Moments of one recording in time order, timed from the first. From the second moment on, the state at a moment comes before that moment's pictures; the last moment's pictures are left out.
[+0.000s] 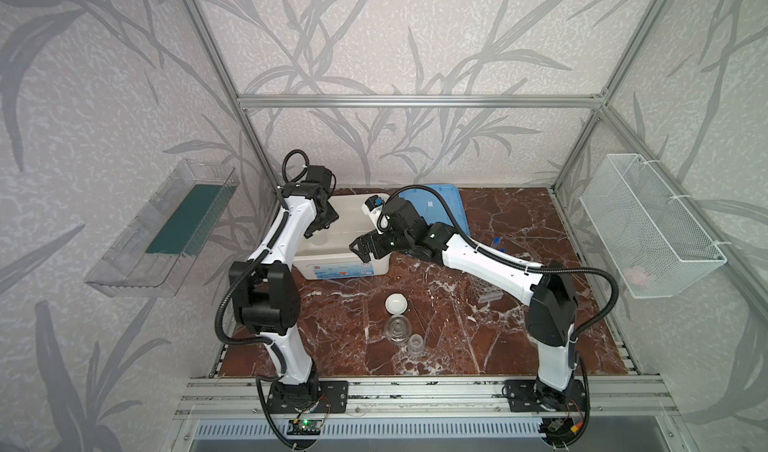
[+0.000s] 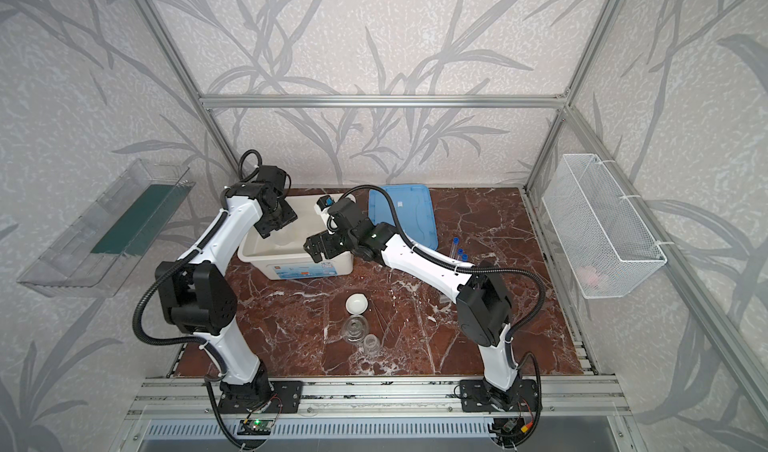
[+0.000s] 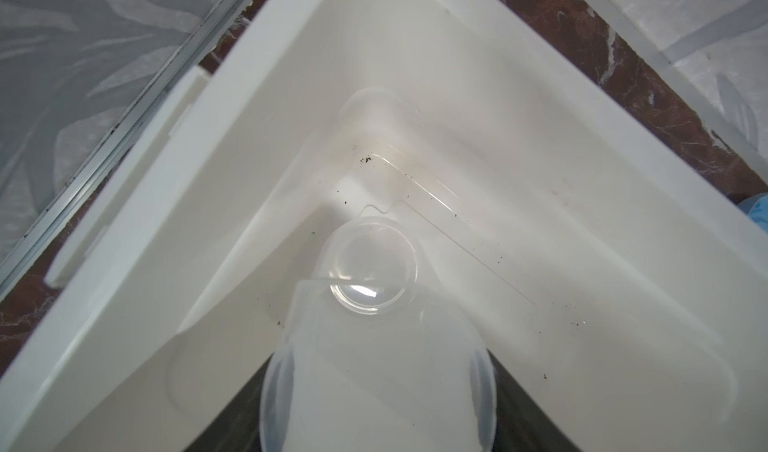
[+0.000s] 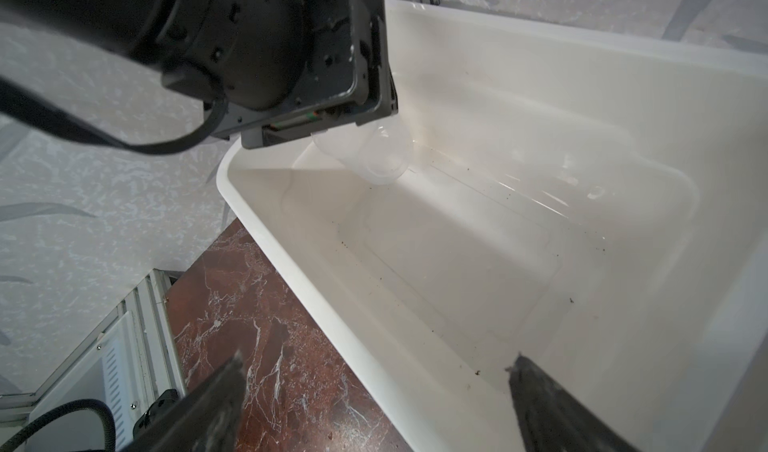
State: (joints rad) left arm -0.05 1.86 1.74 -1.07 -0.27 -0.72; right arm 0.91 1.96 1.76 -0.39 -0.16 0.33
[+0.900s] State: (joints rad) left arm 0.02 2.12 1.93 -1.14 -0.18 -0.59; right arm 0.91 1.95 1.68 -0.38 -0.15 0.29
